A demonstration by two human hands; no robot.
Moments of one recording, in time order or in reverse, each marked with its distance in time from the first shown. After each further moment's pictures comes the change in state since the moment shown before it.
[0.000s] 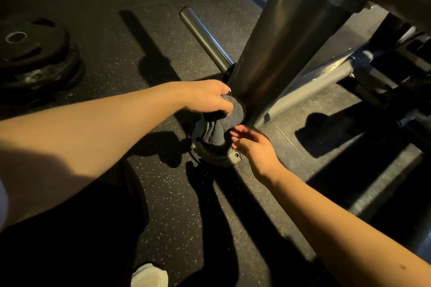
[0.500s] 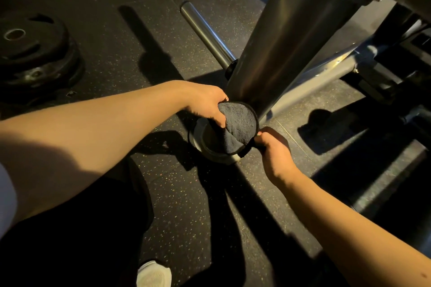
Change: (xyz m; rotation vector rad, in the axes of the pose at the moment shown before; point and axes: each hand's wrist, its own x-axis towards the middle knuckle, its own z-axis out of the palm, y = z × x) left_hand 0.013 -0.012 0.002 0.128 -0.176 -0.039; right_hand -0.007 0.000 -0.022 0.029 0.132 -0.140
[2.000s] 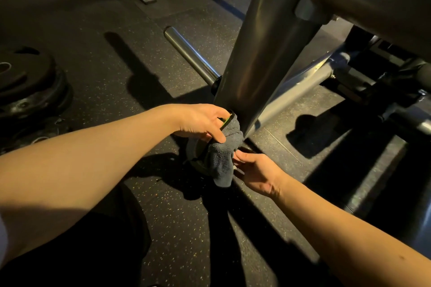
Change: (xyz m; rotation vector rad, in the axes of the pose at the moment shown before) left_hand -0.003 0.007 0.011 -0.465 -0.144 0.085; right_hand -0.004 -0.001 0.001 0.448 -0.253 0.593
